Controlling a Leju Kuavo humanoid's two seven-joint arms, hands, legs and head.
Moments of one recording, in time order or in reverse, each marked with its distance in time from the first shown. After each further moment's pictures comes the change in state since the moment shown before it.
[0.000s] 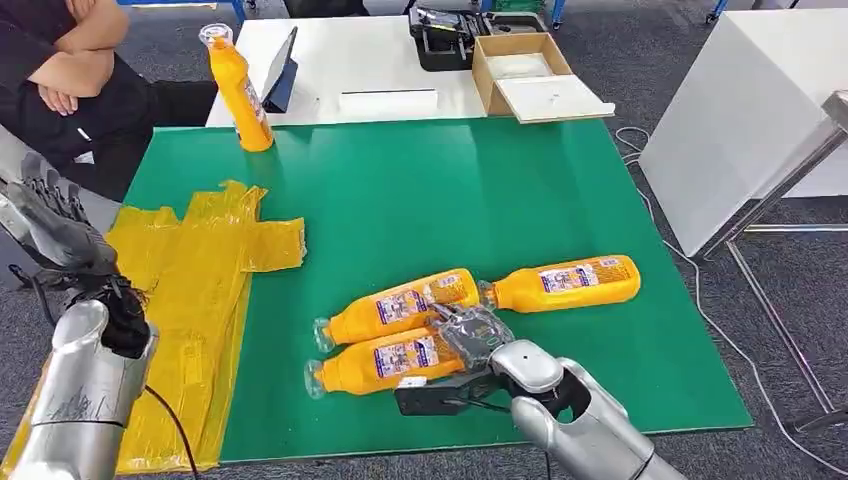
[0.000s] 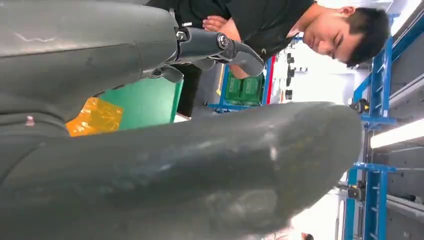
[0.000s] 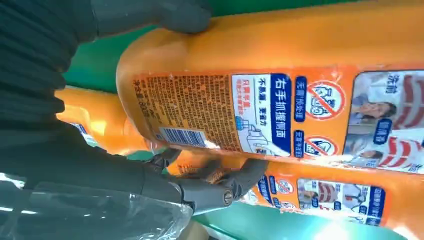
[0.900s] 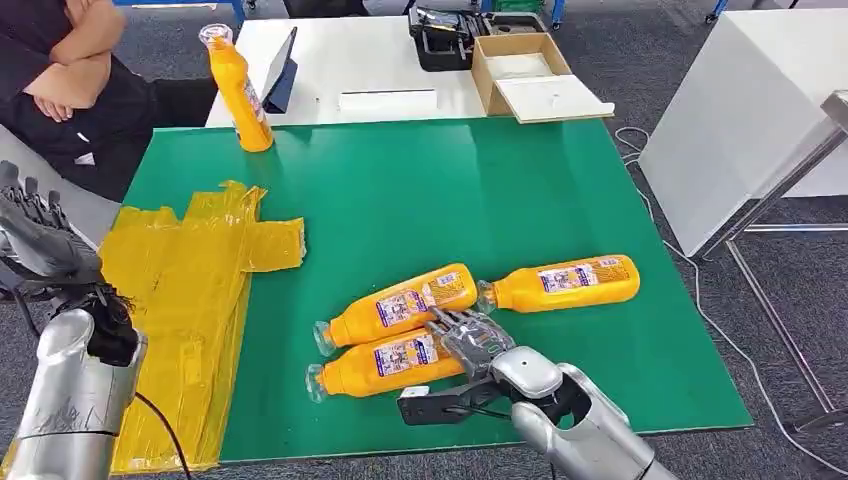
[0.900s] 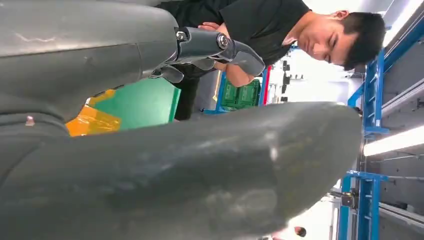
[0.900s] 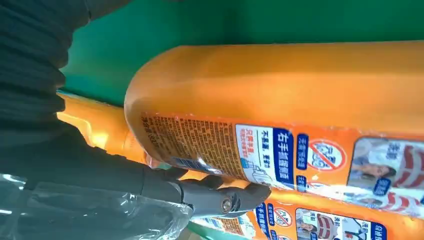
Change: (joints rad) left arm 0.035 0.008 0.037 -0.048 0.002 -0.008 0.002; right arm 0.023 0.003 -0.012 0.000 0.046 0.050 -0.015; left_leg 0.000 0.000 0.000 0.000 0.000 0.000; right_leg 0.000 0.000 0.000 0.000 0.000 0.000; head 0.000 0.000
